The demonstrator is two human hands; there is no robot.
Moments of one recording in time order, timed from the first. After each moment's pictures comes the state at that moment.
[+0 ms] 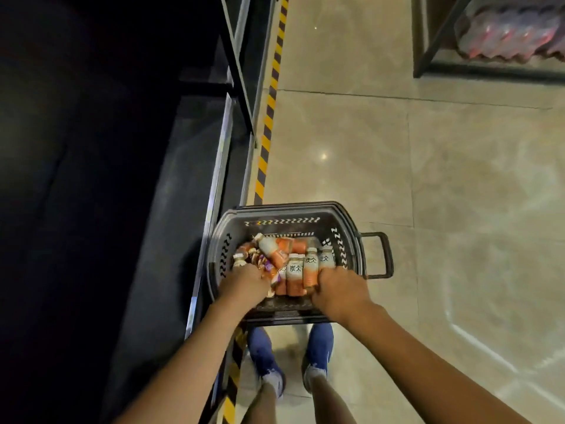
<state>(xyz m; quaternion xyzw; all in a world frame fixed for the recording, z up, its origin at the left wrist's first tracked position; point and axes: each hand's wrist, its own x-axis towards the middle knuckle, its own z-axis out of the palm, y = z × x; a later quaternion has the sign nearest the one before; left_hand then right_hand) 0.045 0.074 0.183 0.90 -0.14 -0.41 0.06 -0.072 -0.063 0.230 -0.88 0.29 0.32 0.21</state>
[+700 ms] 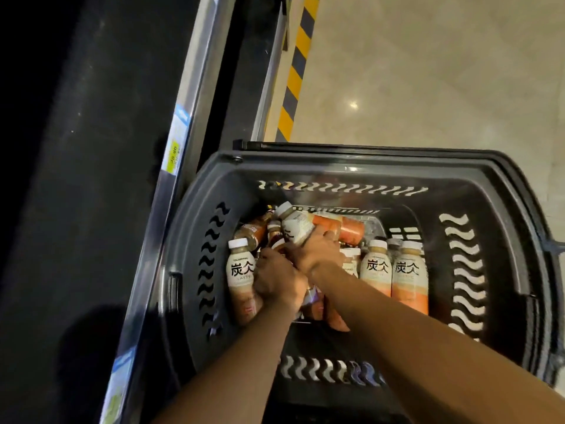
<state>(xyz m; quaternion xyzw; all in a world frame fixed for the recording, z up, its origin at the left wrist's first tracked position) 0.100 0.047 -0.267 0.93 0.08 -0.36 0.03 0.098 -0.028 -0.273 -0.77 0.45 0.33 0.31</state>
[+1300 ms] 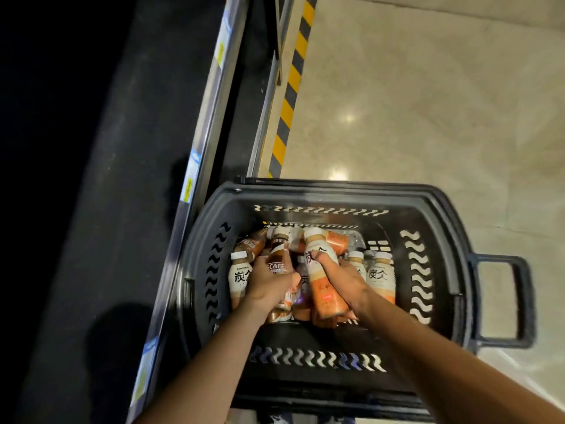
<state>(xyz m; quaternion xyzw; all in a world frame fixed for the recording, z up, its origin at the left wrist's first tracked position) 0.120 0.052 -0.155 0.79 0.17 -0.47 0.35 0.039 -0.085 -0.160 -0.53 0.54 0.26 0.60</state>
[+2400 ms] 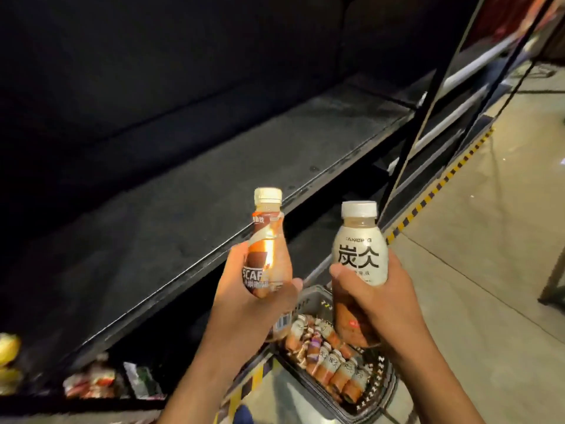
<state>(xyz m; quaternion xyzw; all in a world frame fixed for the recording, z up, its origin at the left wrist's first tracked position) -0.100 0.183 0.664 0.75 0.11 -0.01 0.65 -0.079 -0.001 0.645 -0.76 0.11 0.00 0.64</state>
